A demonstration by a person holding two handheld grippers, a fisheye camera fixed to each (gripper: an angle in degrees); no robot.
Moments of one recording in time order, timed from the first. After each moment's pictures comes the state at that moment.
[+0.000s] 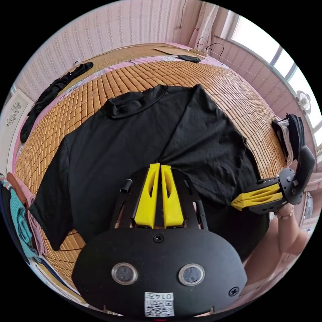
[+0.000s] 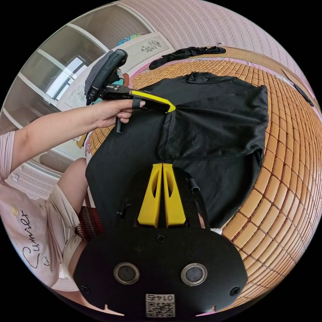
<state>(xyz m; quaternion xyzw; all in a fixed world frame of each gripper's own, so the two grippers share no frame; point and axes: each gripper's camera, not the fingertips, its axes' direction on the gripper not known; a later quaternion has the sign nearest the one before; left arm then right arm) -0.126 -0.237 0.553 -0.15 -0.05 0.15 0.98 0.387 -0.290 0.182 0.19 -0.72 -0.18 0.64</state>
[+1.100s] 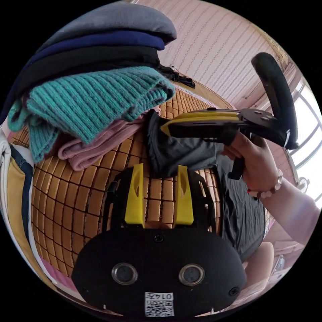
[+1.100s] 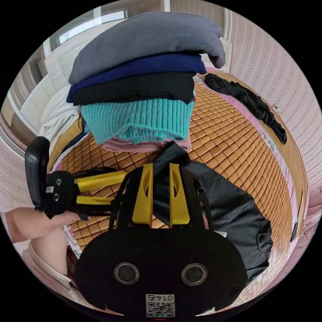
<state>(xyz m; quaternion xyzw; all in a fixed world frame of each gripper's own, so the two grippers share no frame) -0.477 -0.081 0.429 0.02 -0.05 -0.13 0.99 0.188 -0.399 -0.298 0.33 -0.56 -0.30 0.70</state>
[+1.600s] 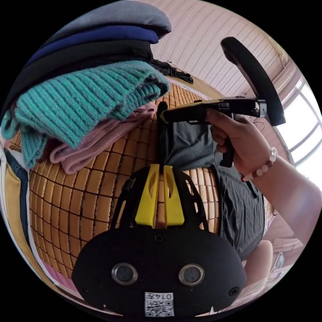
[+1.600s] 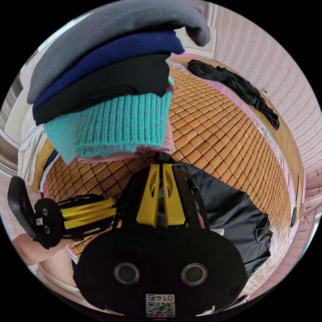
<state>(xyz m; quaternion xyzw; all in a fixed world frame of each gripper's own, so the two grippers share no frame) -0.500 -0.083 0.438 0.01 -0.05 -0.12 0.99 0.190 -0.417 -0.303 0.29 -0.54 -0.27 0.74</state>
